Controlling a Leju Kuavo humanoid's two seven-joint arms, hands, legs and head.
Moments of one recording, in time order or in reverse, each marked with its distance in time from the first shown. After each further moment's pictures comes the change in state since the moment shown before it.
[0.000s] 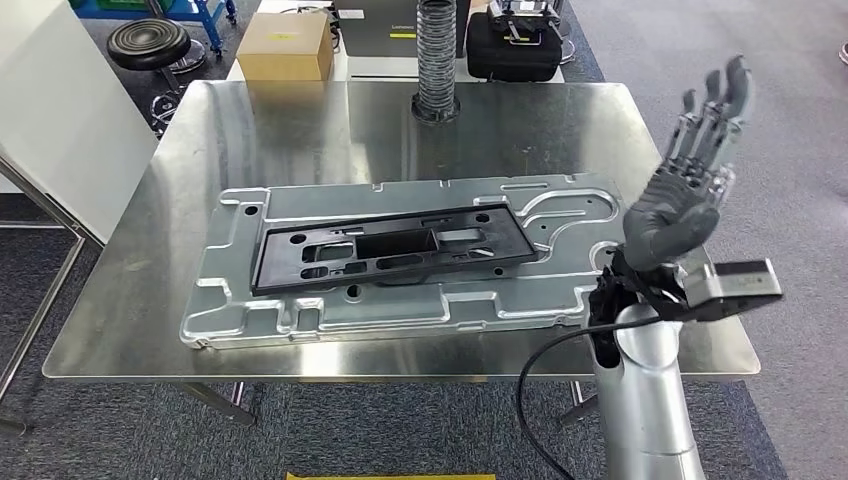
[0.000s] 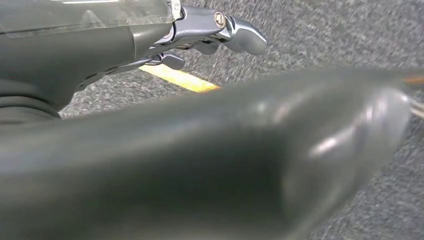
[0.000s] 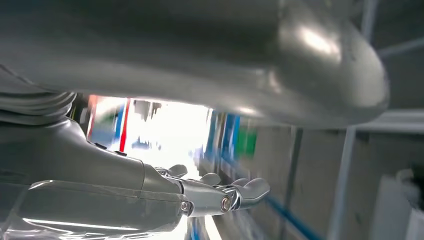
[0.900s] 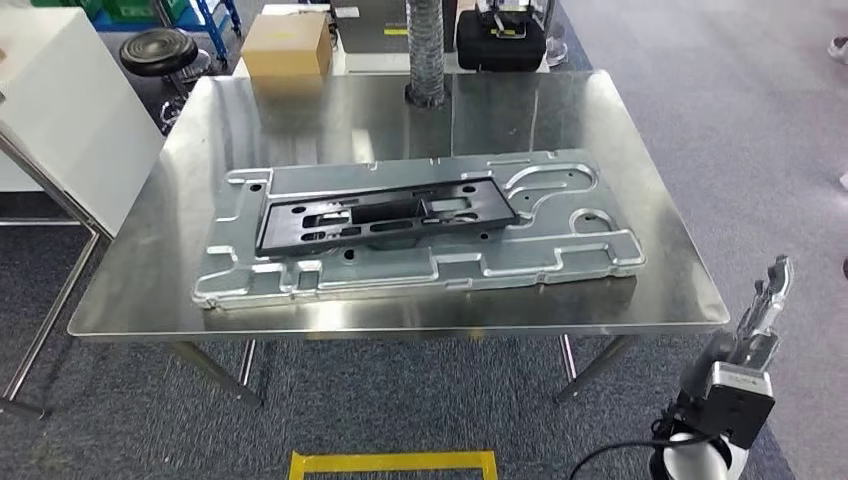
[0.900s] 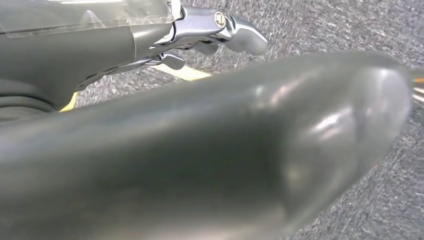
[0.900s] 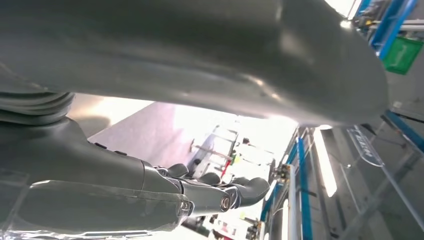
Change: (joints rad) left arm -0.006 -0.002 0.033 -0.001 -0.046 -0.016 0.014; right arm 0.457 -0.039 -0.290 -0.007 0.101 -0.168 0.005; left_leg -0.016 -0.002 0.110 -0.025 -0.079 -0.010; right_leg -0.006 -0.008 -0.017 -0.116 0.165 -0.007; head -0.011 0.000
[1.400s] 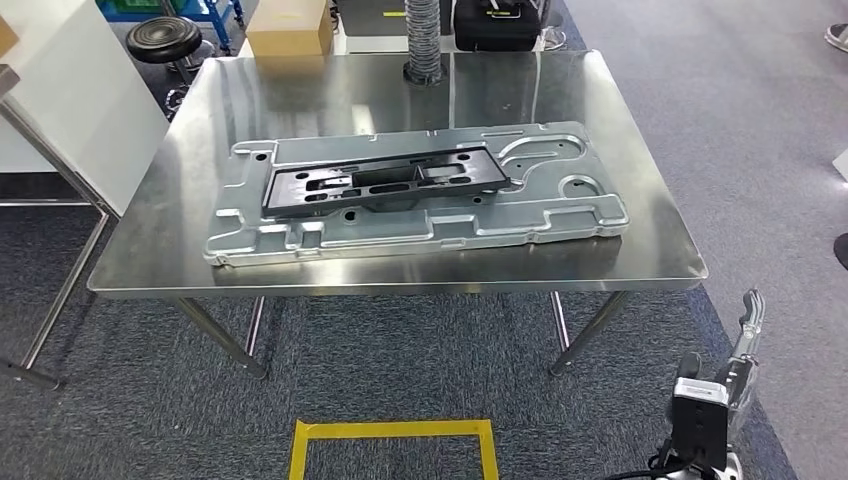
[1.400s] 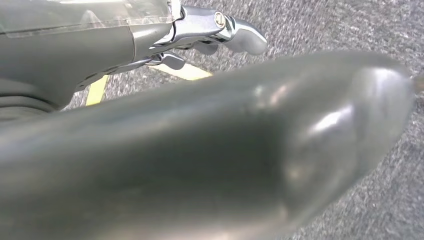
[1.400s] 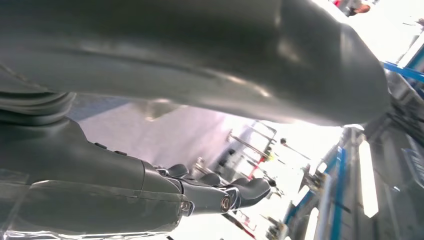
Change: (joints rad) left arm -0.005 0.000 0.000 0.000 -0.025 -0.022 0.002; right arm 0.088 0.048 -0.026 0.028 0.180 -0.002 0.078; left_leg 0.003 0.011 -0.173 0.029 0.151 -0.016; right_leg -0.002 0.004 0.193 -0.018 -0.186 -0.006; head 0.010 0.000
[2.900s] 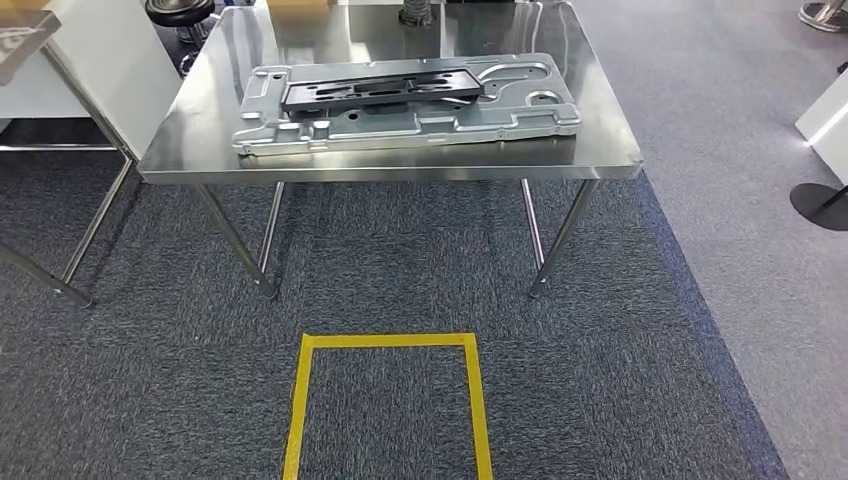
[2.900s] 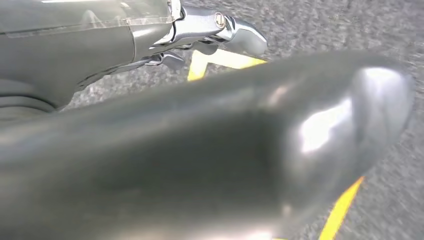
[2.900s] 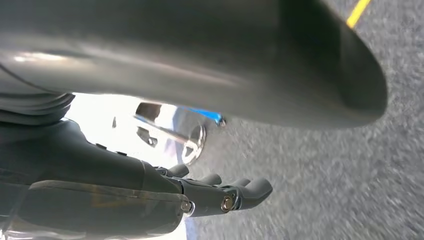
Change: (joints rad) left arm -0.017 -0.013 0.013 -0.001 -0.095 -0.027 0.022; right arm -0.199 -0.060 -0.110 1.482 0.421 0.752 0.954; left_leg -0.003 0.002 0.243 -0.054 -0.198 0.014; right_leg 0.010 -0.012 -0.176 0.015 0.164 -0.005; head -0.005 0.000
